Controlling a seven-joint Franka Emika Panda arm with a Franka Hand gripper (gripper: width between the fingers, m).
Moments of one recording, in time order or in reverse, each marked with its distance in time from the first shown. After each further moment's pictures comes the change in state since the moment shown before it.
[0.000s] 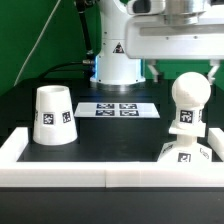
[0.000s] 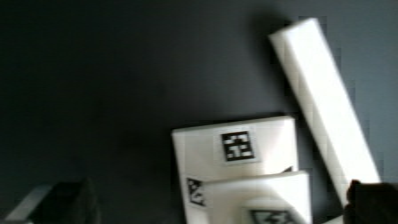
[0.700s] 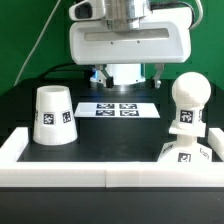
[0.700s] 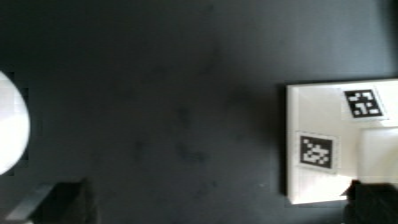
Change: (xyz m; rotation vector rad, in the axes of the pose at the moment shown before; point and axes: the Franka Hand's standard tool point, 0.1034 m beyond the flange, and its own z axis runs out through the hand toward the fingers) arm 0.028 0.079 0.000 0.019 0.011 -0.033
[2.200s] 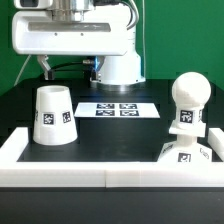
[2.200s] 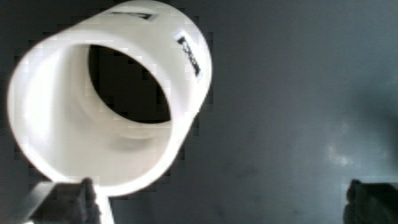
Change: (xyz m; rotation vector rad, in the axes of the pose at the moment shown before) arm -0.001 0.103 -0.010 -0.093 0.076 -0.252
